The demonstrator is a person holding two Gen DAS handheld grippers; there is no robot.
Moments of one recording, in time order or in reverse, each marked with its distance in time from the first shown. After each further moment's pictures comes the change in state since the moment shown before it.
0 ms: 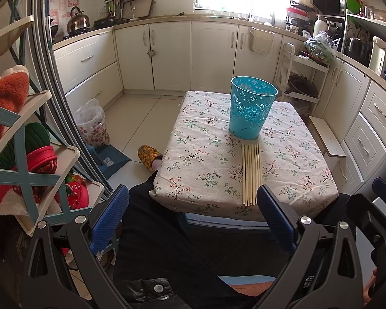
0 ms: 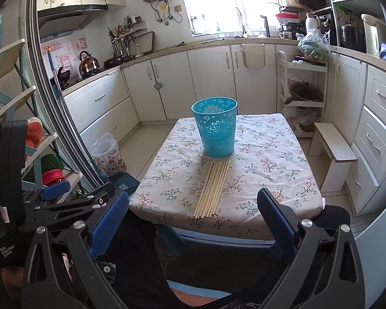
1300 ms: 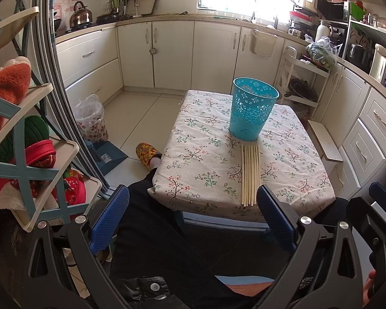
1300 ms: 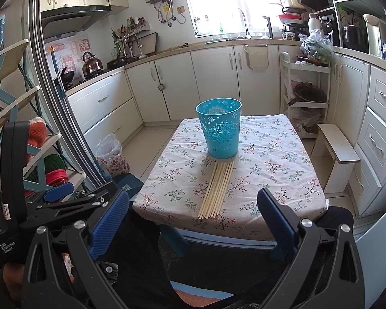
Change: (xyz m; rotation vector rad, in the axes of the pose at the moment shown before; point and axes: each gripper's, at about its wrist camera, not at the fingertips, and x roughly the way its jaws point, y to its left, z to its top) left arm 0.001 0.008 0.001 -0.048 0.003 -0.023; right arm 0.000 0.003 -0.001 0.000 -0.006 0.016
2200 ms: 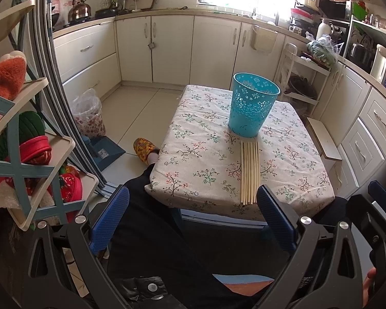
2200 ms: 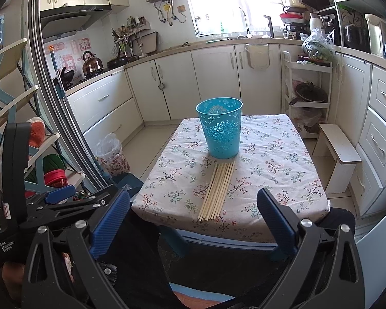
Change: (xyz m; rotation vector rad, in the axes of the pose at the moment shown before) left arm 0.011 0.001 0.001 -0.013 0.028 -0.017; right arm 0.005 -0.002 0.003 -0.006 0.001 0.005
